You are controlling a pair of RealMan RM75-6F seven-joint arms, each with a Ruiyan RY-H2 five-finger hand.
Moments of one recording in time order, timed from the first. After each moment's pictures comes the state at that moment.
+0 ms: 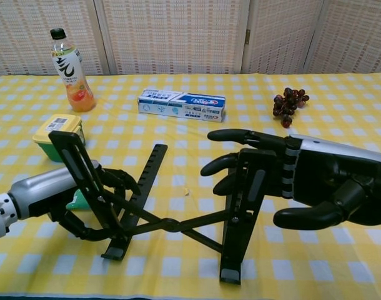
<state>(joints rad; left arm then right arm) -0.55 -1.58 0.04 -1.48 1.52 1.02 -0.23 0.71 -1.48 -0.29 -1.43 -1.87 1.32 1.47</state>
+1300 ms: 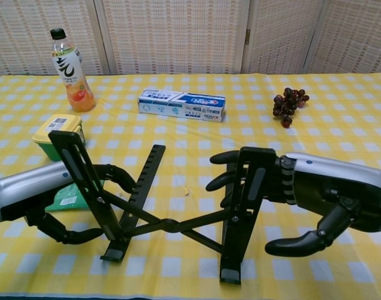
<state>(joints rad) -0.53 -1.49 0.08 -1.58 1.58 1.07 -0.22 0.69 -1.48 -0.28 -1.45 -1.81 1.20 1.16</state>
